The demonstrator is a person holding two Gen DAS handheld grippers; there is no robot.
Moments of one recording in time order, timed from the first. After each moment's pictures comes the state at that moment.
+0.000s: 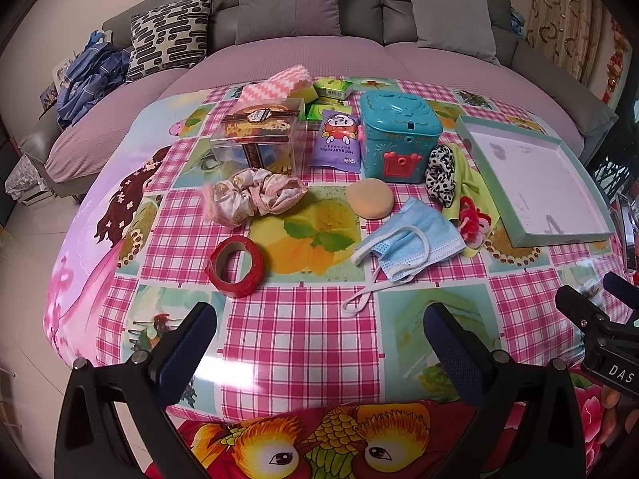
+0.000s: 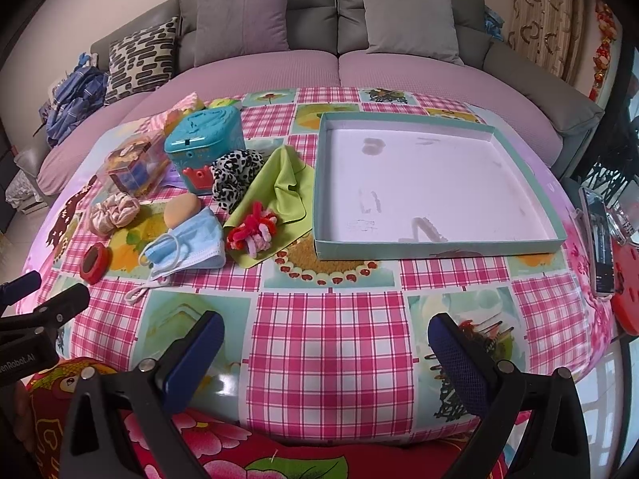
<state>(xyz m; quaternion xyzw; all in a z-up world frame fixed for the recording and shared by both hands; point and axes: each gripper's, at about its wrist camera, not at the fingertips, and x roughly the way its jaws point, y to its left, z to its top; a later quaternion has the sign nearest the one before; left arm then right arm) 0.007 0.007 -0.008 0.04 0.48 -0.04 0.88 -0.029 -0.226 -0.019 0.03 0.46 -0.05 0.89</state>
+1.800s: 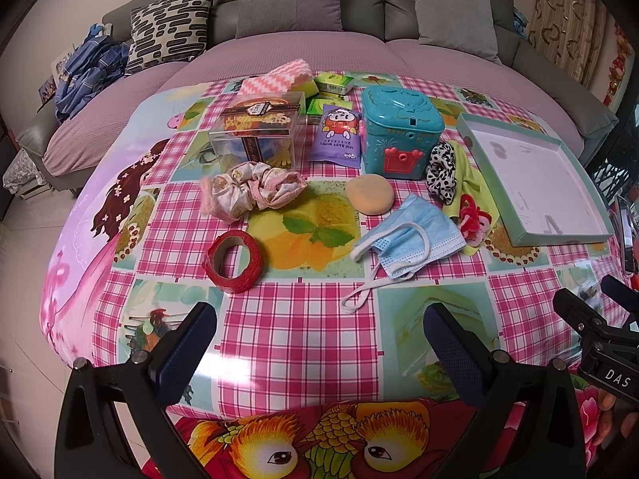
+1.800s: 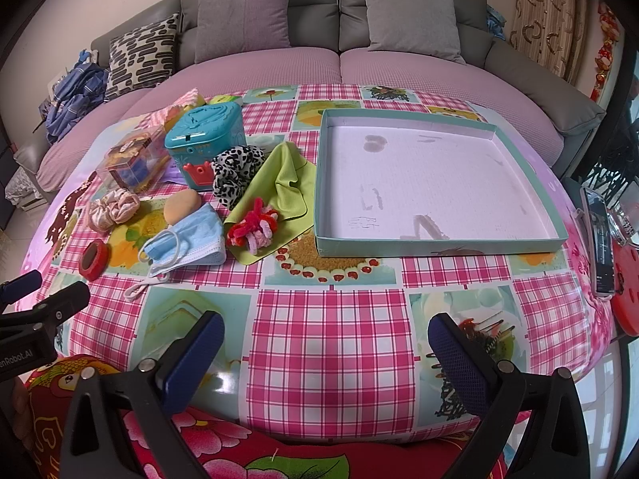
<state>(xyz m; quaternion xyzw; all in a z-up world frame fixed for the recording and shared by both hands) 0.008 0.009 -0.010 0.03 0.48 -0.04 0.87 -0.029 -0.224 -0.021 0.03 0.46 -0.05 0.89</state>
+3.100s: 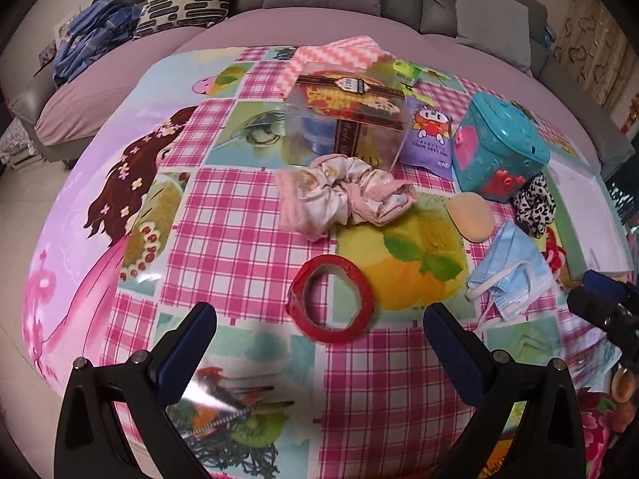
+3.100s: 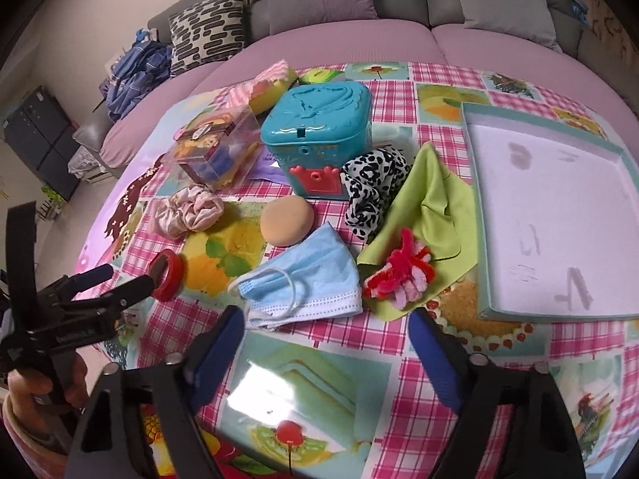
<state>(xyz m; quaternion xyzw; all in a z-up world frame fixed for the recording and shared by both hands) 0.073 0.100 -0.047 -0.02 0.52 -0.04 0.85 0.056 -0.161 -0.039 0.07 0.51 0.10 0.85</state>
